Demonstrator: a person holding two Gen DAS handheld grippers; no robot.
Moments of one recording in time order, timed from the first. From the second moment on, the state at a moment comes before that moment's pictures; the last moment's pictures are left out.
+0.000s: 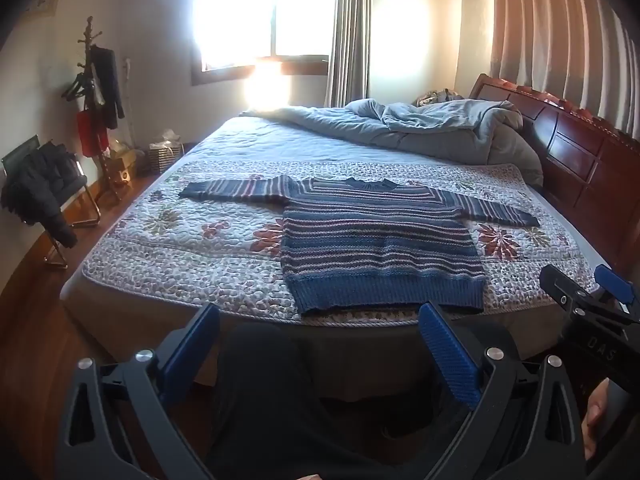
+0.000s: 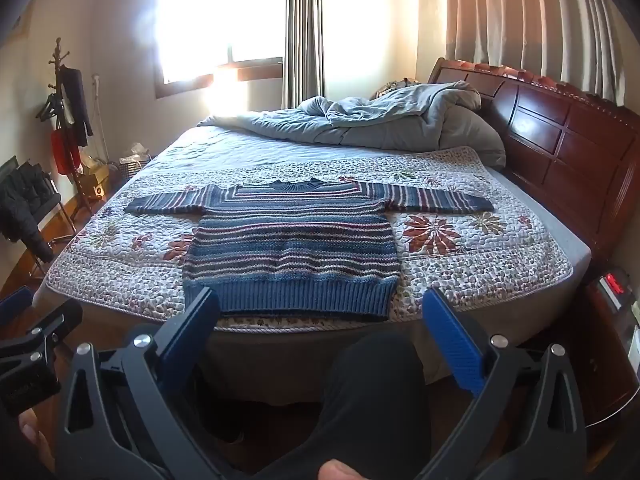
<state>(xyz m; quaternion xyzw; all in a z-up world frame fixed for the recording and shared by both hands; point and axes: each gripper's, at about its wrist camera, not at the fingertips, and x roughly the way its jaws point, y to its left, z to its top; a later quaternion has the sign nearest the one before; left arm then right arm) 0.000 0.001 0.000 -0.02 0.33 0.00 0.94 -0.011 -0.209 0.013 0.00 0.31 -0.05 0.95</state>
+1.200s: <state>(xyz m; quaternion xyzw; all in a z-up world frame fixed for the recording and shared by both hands) 0.000 0.002 0.004 -0.02 0.33 0.01 0.94 -0.012 -0.208 0.016 0.00 0.31 -0.05 0.95</state>
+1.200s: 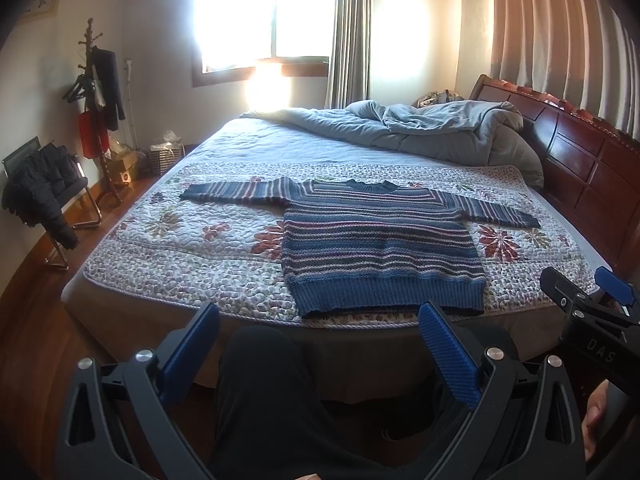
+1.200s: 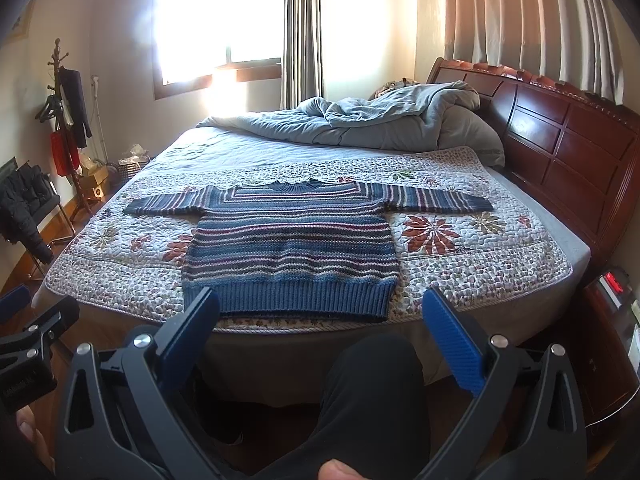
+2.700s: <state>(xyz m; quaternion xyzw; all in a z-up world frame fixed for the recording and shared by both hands) 0.059 -0.002 -0.019 0.00 0.37 0.01 0.93 0.047 -0.212 -0.015 -0.01 0.35 -0.05 0.94</state>
